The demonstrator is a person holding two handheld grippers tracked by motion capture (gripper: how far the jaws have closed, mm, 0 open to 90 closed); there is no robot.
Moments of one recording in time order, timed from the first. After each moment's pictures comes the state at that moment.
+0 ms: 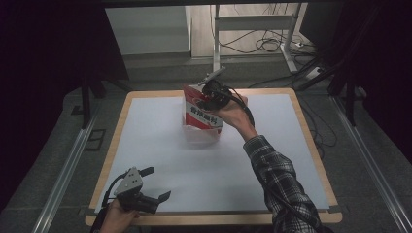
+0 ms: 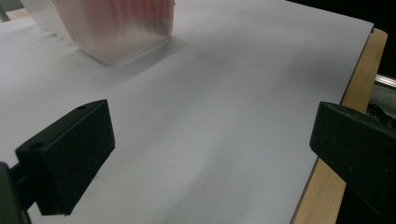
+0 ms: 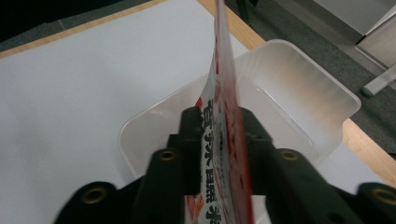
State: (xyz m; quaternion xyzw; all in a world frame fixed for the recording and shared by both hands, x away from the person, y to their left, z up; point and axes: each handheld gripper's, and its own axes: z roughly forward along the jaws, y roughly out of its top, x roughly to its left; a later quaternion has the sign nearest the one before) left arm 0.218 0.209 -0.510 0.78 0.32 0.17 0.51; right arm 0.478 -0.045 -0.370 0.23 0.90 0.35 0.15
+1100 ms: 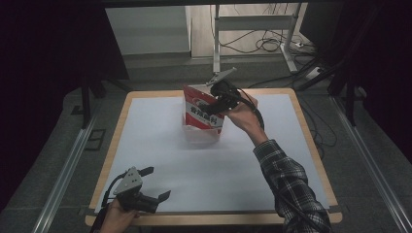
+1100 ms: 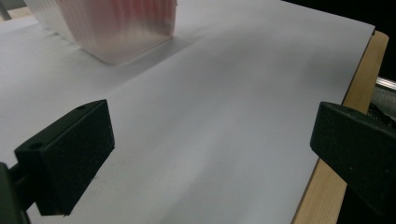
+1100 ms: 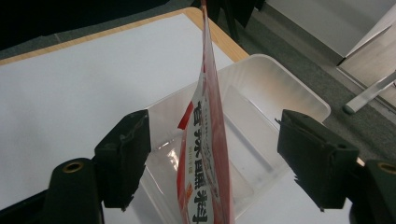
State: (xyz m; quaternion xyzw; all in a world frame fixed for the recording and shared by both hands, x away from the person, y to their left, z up) left arm 0.218 0.210 -0.510 0.78 0.32 0.17 0.51; right arm 0.464 -0.069 -0.360 0.21 0.88 0.38 0.18
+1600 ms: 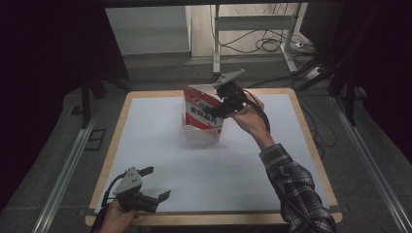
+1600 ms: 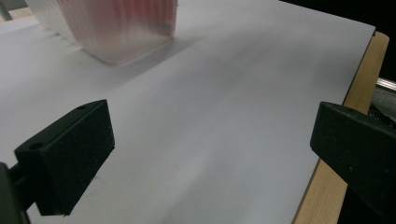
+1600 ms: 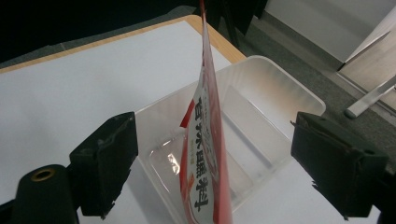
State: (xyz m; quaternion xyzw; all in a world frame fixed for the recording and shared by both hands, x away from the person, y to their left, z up) left arm 0.218 0.210 -0.510 0.78 0.32 0.17 0.51; right arm 0.455 -0.087 -0.357 0.21 0.87 0.40 0.18
